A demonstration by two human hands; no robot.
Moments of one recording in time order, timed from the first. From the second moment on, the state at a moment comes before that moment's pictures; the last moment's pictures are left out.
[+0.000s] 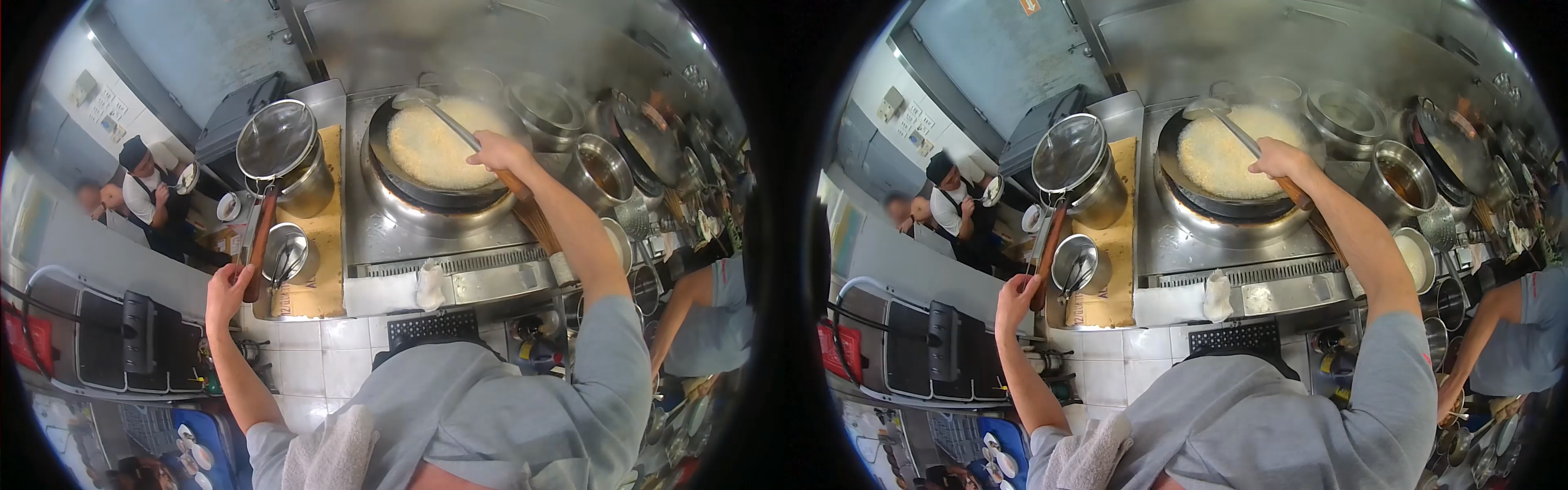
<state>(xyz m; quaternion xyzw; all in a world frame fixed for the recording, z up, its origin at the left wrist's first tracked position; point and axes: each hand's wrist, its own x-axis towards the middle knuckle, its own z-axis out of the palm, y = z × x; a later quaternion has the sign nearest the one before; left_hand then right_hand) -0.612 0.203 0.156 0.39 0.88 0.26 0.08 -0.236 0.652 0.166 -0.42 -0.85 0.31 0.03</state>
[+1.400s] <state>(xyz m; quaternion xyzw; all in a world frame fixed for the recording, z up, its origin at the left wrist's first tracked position) -0.500 0.248 0.176 0.27 0.60 0.65 0.39 -0.106 0.513 0.174 -0.35 -0.62 0.68 0.18</state>
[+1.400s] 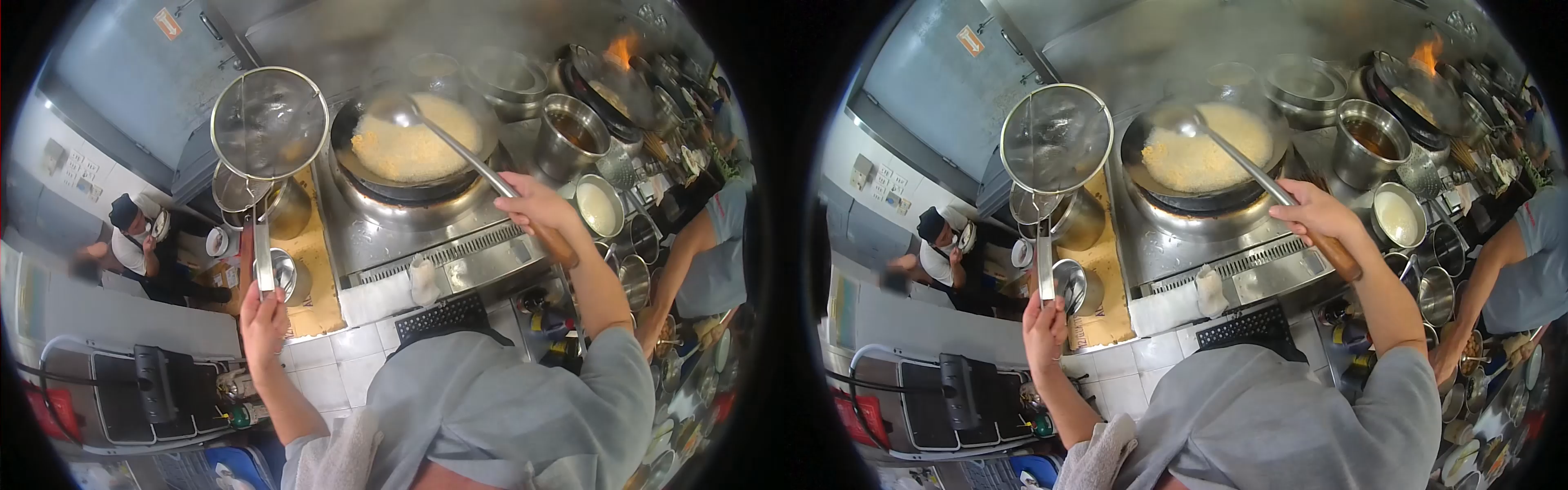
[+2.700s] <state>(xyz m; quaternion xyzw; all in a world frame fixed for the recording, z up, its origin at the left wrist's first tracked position) -0.513 0.426 0.107 0.53 0.75 0.38 0.12 -0.104 0.466 0.240 -0.45 -0.88 0.13 -0.11</state>
